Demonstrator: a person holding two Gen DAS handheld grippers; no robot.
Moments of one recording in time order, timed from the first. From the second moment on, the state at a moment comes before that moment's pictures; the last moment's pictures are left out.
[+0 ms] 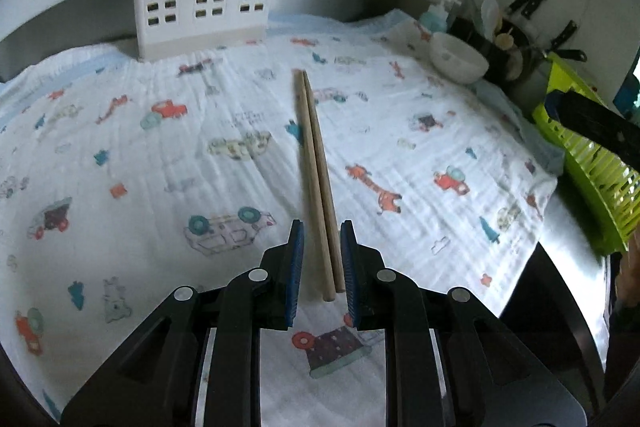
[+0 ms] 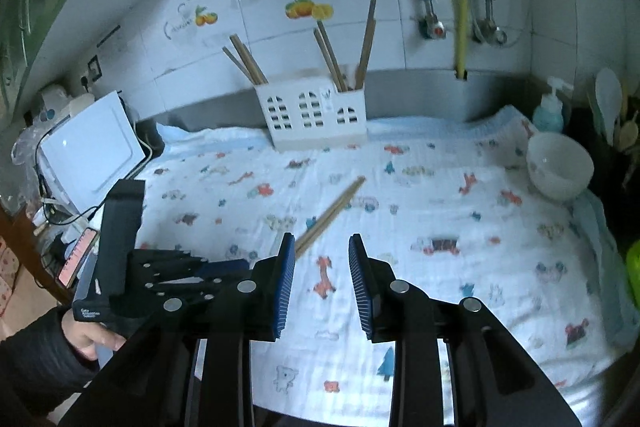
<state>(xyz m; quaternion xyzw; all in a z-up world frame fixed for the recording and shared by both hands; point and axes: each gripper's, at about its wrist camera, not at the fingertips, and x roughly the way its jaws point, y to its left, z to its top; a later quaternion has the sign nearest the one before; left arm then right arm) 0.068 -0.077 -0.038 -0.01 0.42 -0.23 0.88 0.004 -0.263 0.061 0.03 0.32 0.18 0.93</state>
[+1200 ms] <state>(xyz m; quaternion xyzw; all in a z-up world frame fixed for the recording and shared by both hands) 0.098 -0.028 -0.056 -0.05 0.44 -0.22 0.87 0.039 -0.179 -0.037 0.07 0.43 0.16 0.89</state>
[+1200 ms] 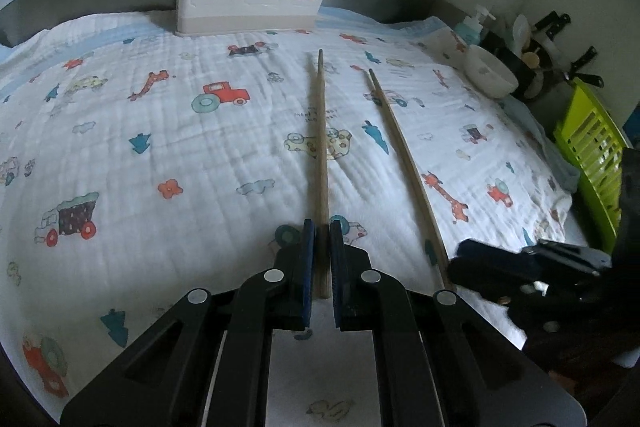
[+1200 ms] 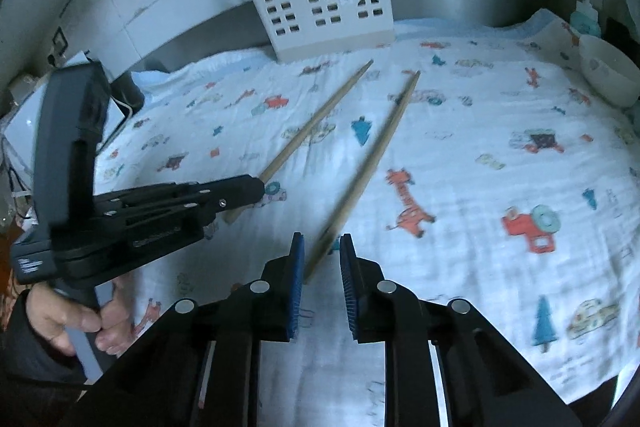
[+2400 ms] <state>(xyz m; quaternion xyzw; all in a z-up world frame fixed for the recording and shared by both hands) 0.098 -0.046 -0.054 -0.07 0.43 -0.16 0.89 0.021 -0.245 0.019 0.03 0.34 0.14 0.93</state>
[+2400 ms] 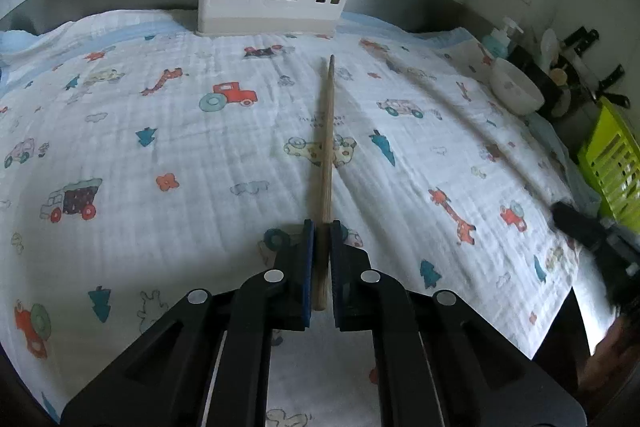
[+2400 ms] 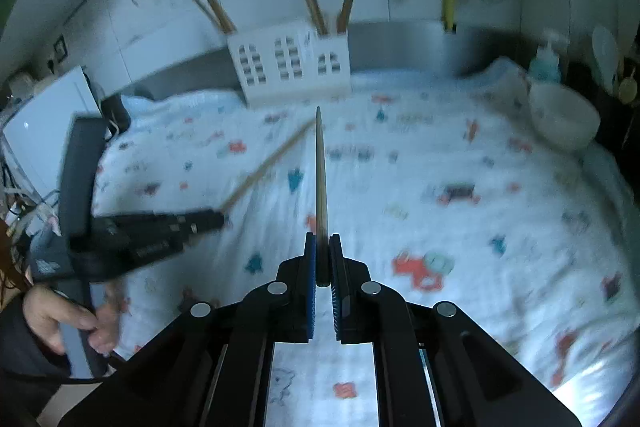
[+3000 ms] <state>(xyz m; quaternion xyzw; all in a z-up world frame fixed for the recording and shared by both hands) 0.116 -0.025 0.045 -0.06 0.32 -0.16 0.93 0.067 -0.266 0.114 -0.04 0.29 0.17 0.94</state>
